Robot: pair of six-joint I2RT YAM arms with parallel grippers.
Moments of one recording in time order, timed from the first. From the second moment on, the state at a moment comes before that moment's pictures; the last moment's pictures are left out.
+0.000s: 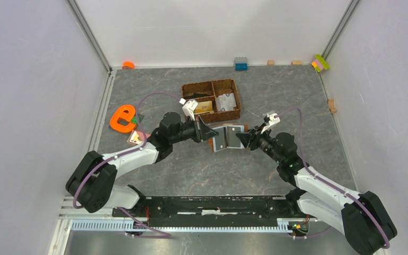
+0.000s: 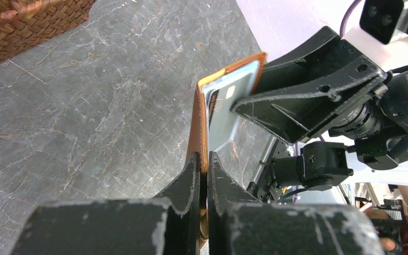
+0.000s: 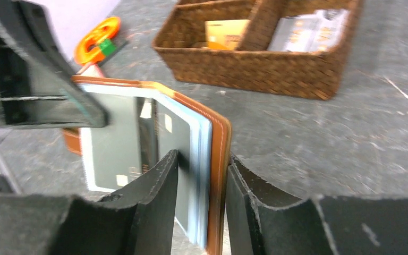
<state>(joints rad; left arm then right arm) -0.64 1.36 0.62 0.50 0.46 -0.70 0.52 0.95 0.27 0.58 -0.20 0.39</state>
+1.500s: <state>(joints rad) -0.63 1.35 0.61 0.58 0.51 -0.74 0.47 1.23 0.24 1.00 -0.67 0.63</state>
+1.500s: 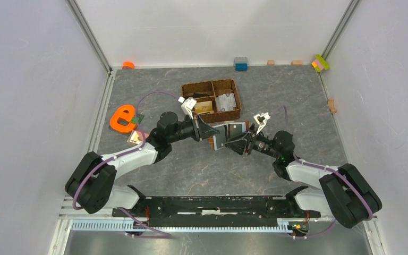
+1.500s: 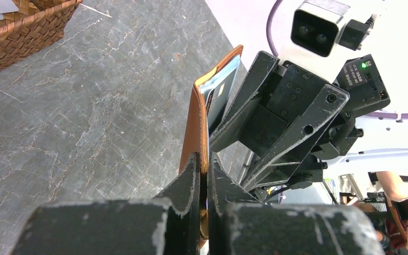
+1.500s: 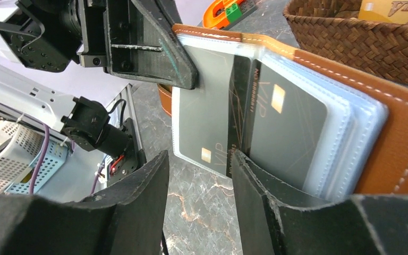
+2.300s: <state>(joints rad) -0.62 1.41 0.61 0.75 0.64 -0.84 0.41 1.22 0.23 1.09 -0.70 0.71</state>
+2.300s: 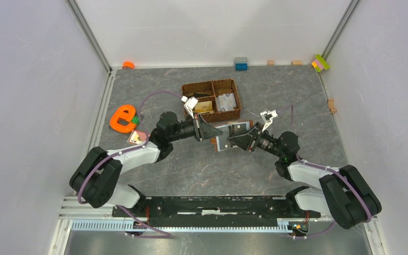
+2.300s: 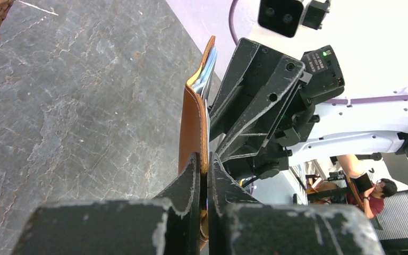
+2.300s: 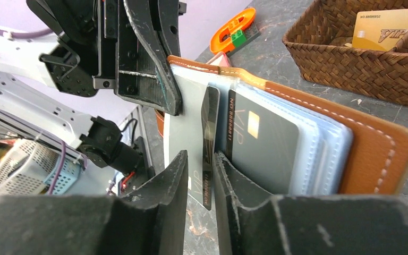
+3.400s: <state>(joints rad) -0.60 1.42 0.58 0.89 0.71 -0.91 0.38 1.31 0.17 1.46 -0.78 0.98</state>
